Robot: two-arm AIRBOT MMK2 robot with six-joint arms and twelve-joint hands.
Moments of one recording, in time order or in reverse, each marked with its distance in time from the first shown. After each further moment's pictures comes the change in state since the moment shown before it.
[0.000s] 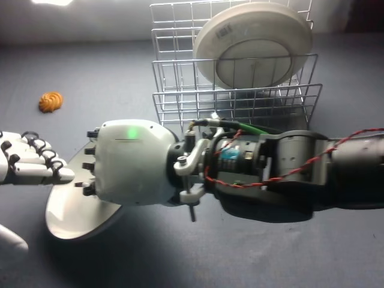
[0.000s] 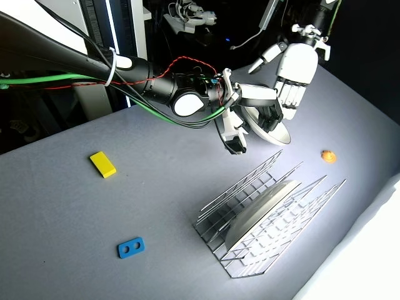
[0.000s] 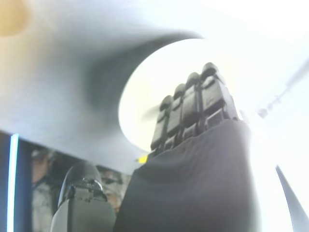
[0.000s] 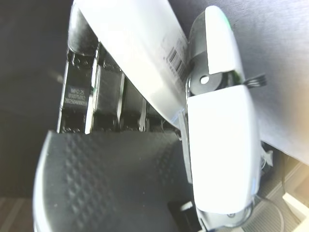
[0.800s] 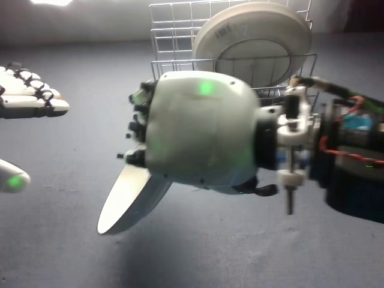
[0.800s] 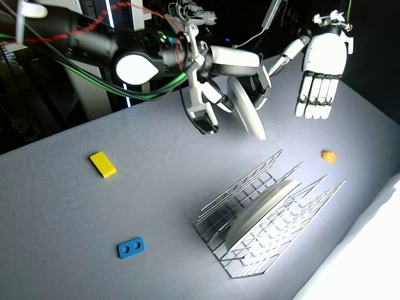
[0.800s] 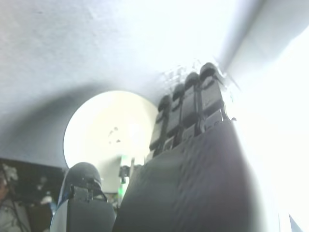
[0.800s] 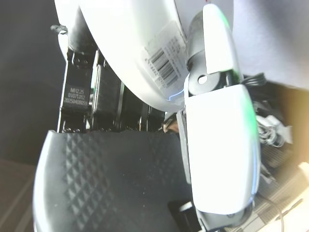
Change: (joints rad) left arm -0.195 0.032 0.050 -0.001 0.021 -0.001; right arm 0.092 0.382 -0.383 0.146 0.007 -0.035
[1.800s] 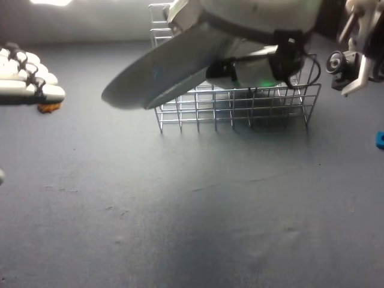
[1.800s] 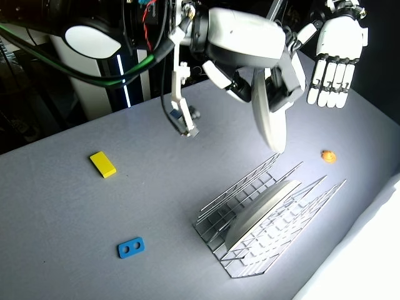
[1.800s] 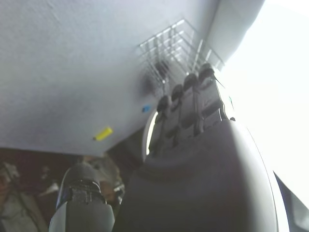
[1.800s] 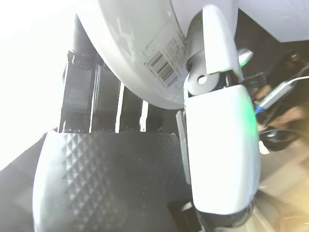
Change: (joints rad) left arm -0.125 0.019 0.074 0.088 -0.245 0.006; right arm 0.197 0.166 -0.010 0.491 -0.019 0.036
